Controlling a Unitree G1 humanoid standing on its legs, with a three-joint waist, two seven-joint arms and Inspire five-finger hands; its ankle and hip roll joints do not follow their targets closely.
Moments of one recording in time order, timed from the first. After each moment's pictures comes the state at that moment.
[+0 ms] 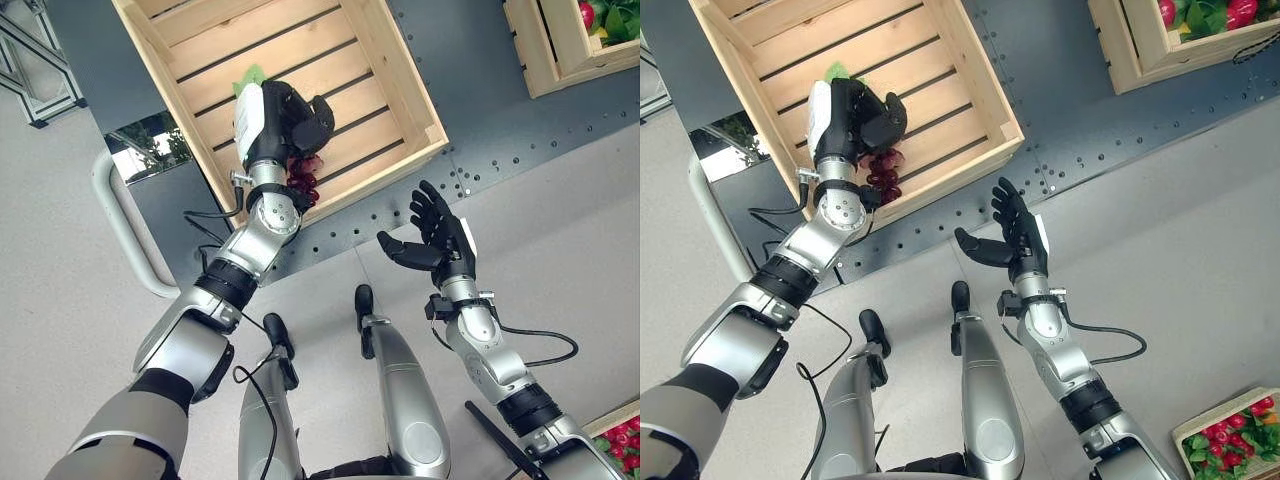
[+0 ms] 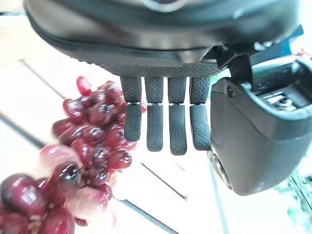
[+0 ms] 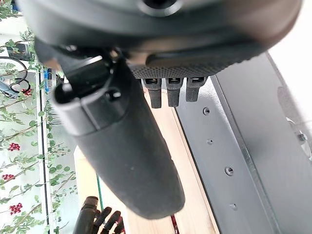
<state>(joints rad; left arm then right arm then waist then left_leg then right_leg) -1.01 0.42 -0.50 0.60 -0.02 0.10 0.60 -0.32 -0.41 0.40 0.19 0.52 -0.23 -0.31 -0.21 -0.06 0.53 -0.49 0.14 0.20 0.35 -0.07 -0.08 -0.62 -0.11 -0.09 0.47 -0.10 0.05</state>
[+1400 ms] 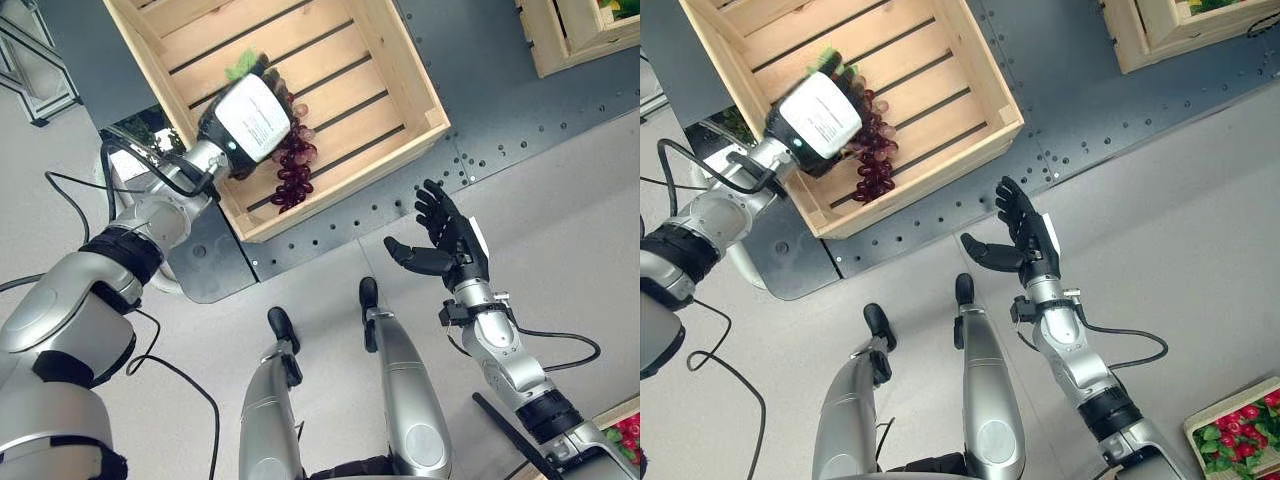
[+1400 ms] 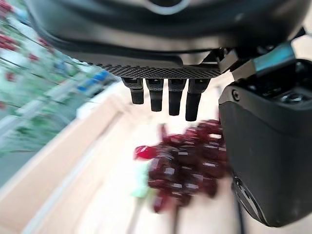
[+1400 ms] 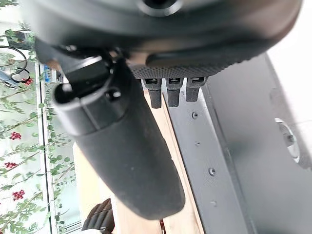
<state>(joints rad) -1.19 0.86 -1.00 0.78 1.25 0.01 0.51 -0.28 -0.51 0.40 0.15 0.53 -0.28 -0.25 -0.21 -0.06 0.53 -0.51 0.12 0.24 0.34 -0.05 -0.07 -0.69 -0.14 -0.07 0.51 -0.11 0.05</state>
